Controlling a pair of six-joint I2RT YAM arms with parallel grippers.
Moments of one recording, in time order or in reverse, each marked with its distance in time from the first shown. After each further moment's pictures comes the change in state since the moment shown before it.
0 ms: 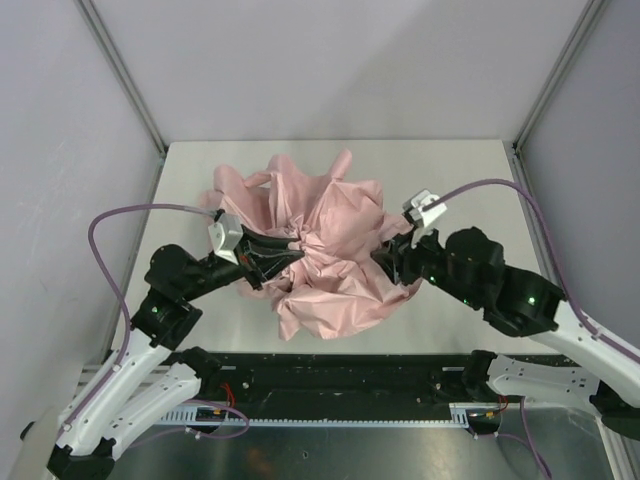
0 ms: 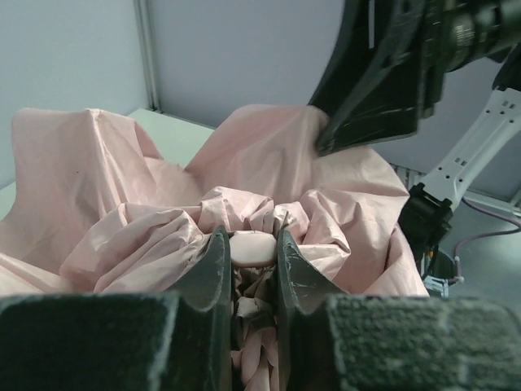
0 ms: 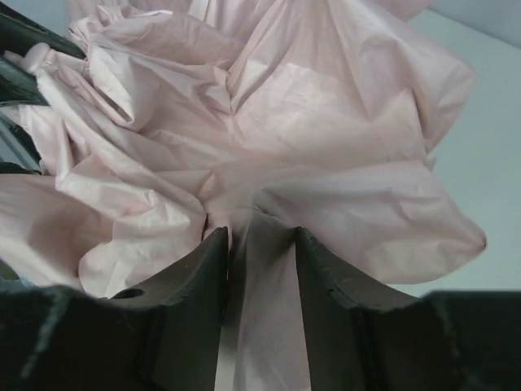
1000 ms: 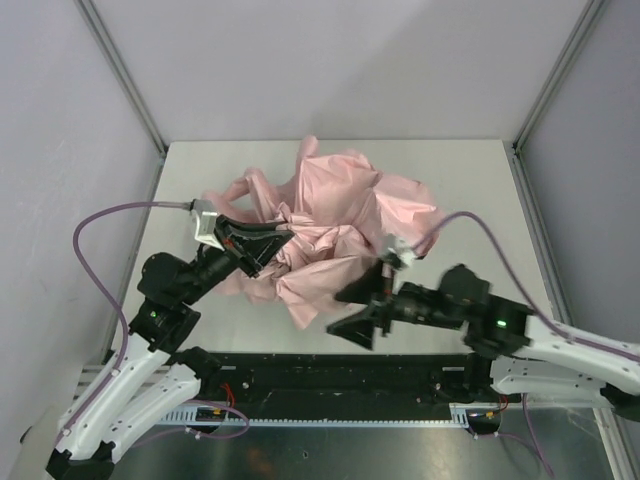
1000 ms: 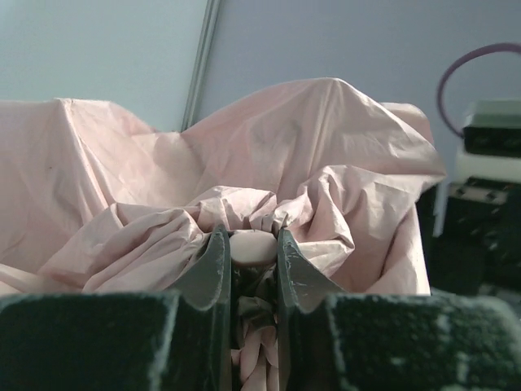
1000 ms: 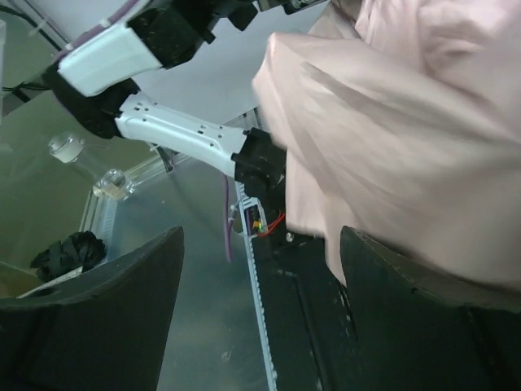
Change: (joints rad) left arm 0.000 -0.022 -0.018 0.092 -0.231 -0.259; right arm 0.150 0.040 -0.320 0.608 -0.453 0.254
